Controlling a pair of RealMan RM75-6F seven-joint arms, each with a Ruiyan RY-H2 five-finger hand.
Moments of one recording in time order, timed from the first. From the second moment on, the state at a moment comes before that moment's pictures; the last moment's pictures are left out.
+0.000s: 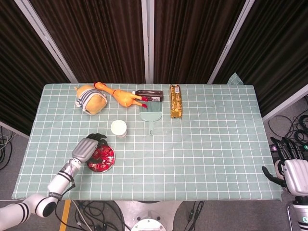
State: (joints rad) left arm -0.54 -1.54 -0.10 -1.30 1.37 0.90 -0.03; right arm 0.06 -1.04 0.05 -1.60 -1.58 1.54 0.18
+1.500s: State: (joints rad) left arm -0.54 -1.61 -0.10 -1.24 1.32 0.99 -0.01; right arm 0.05 -1.02 0.05 -1.61 -1.58 1.55 0.20
